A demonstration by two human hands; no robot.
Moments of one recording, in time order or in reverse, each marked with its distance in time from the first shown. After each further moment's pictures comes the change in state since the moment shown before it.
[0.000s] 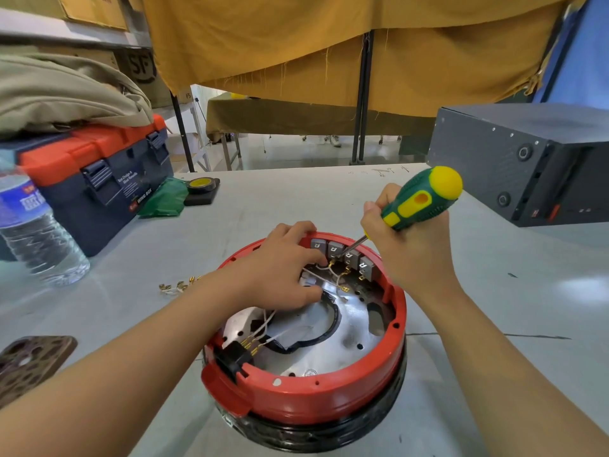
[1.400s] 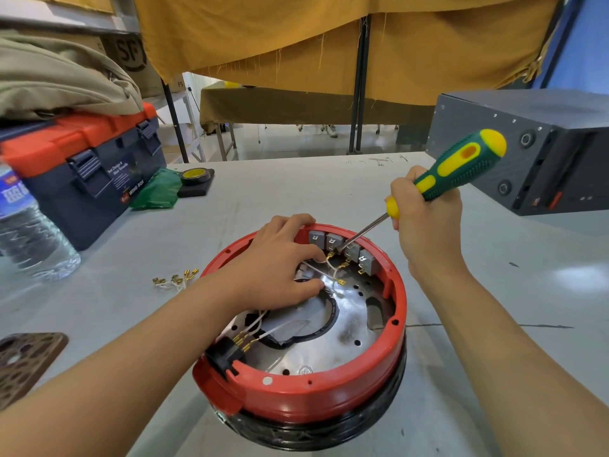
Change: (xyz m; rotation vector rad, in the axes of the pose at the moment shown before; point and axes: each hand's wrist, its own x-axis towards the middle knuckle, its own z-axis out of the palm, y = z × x) left_hand -0.006 -0.004 0.007 0.003 0.055 0.028; right_hand 0.013 0.013 0.002 0.223 0.169 0.327
